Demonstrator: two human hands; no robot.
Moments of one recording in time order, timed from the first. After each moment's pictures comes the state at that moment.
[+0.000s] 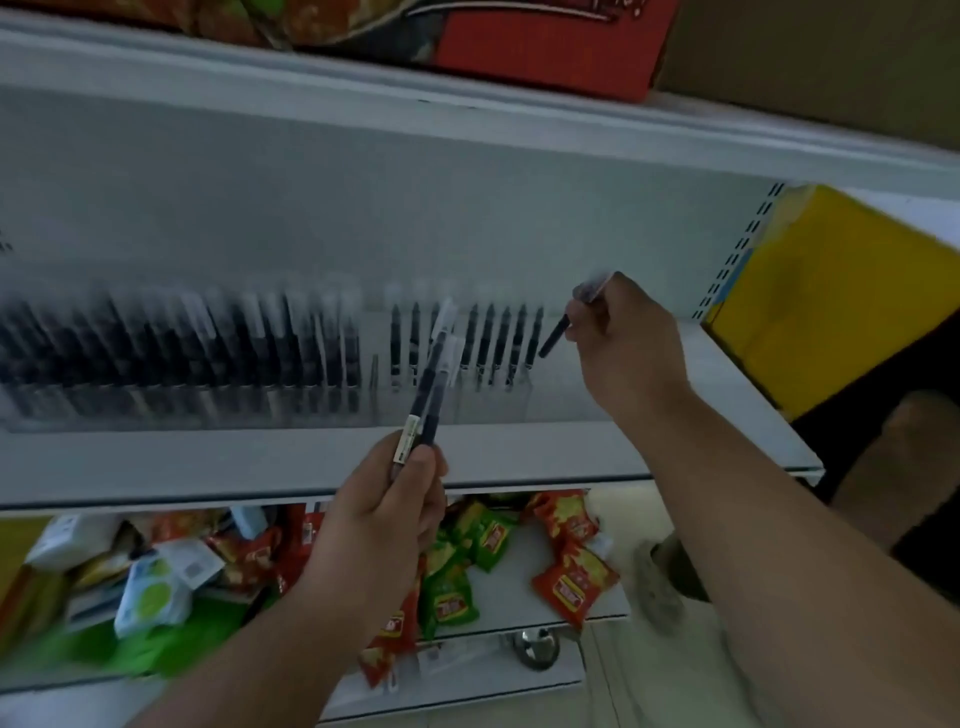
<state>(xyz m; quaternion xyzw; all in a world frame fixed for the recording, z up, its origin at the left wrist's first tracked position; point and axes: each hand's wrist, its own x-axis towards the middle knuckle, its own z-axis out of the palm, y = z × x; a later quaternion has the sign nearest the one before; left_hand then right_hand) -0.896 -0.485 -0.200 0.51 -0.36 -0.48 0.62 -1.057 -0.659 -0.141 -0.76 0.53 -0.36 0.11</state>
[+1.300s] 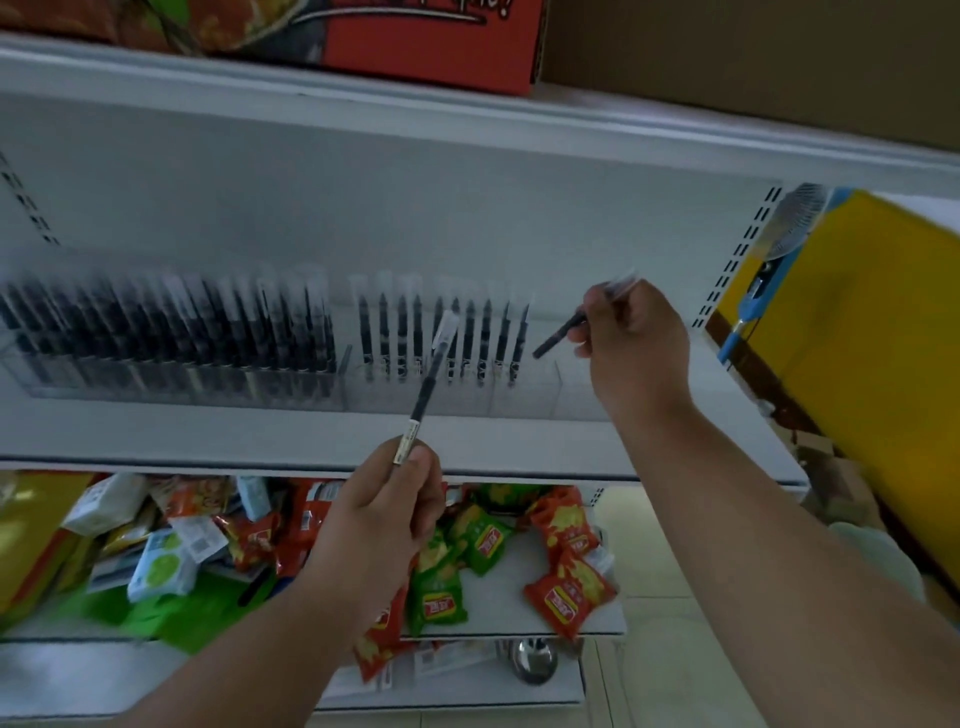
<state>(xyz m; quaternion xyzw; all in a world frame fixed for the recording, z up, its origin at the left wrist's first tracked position) -0.948 -0.488 -0.207 0.56 -0.36 -0.45 0.60 -1.099 -0.665 -0.140 -0.65 0.50 -0.49 0.29</state>
